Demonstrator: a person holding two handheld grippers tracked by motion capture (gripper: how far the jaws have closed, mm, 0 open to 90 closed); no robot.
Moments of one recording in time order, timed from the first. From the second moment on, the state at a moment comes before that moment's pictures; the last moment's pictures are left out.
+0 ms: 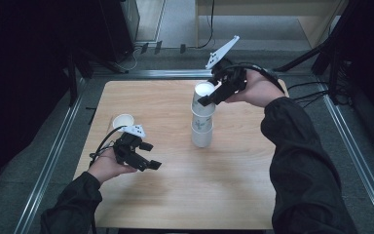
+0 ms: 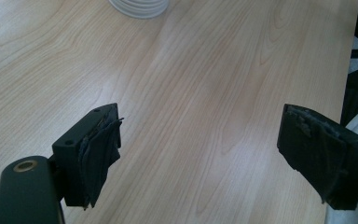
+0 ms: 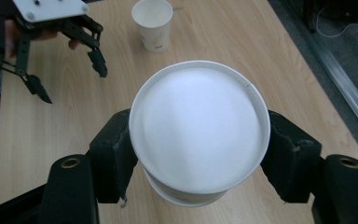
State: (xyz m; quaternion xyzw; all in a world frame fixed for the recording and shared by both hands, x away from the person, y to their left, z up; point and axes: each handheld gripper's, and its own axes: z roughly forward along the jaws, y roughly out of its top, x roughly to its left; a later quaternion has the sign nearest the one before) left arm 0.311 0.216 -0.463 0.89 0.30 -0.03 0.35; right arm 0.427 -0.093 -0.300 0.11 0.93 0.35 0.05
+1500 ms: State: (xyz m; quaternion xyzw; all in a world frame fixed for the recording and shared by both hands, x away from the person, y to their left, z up) left arm 0.310 0.210 -0.459 0.88 0.29 -0.02 0.38; right arm 0.337 -0.119 -0.395 0.08 0.91 0.40 -0.02
